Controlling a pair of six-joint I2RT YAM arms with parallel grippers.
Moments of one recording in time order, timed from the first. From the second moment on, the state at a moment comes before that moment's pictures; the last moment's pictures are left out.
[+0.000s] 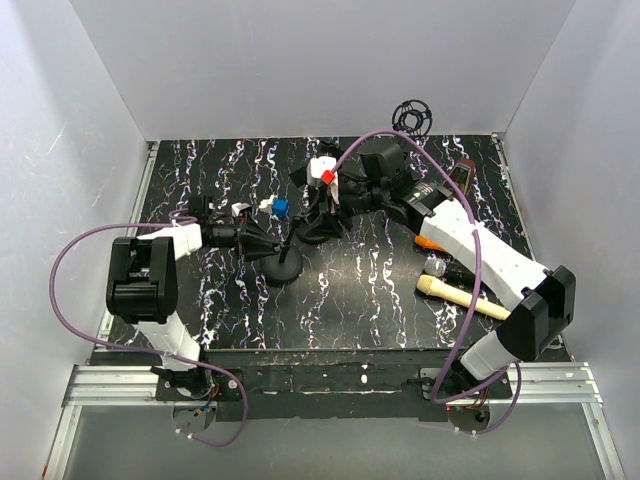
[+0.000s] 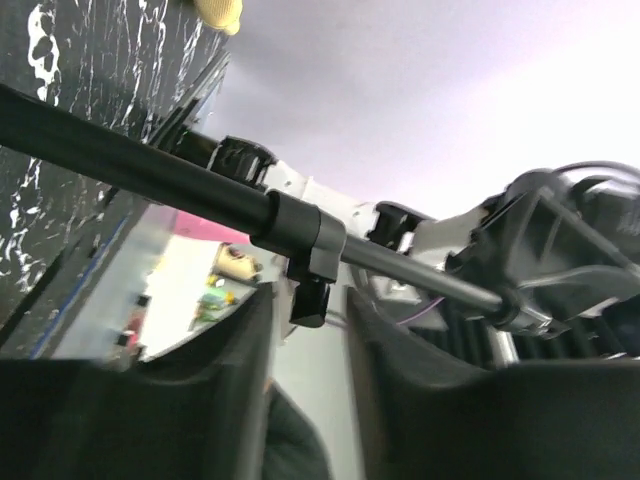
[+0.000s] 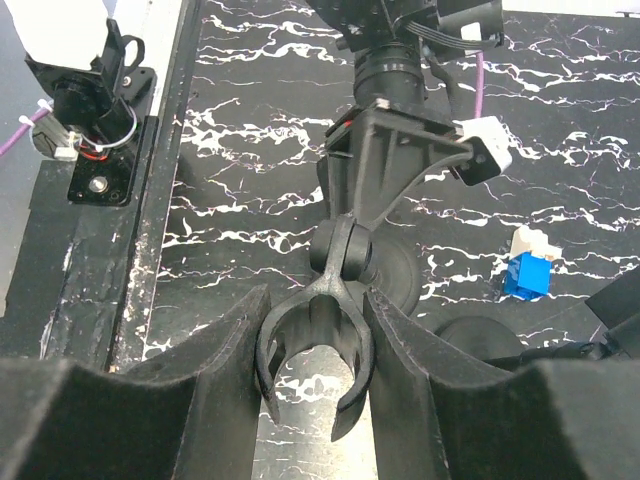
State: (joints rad) left arm -0.02 1.73 0.91 -0.25 1.43 -0.84; right arm 0.72 1.53 1.50 -0.49 -0.84 -0.45
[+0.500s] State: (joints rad) left arm 0.09 1.46 1.12 -0.66 0.94 0.16; right arm 0.72 1.53 1.50 -0.49 -0.85 -0.45
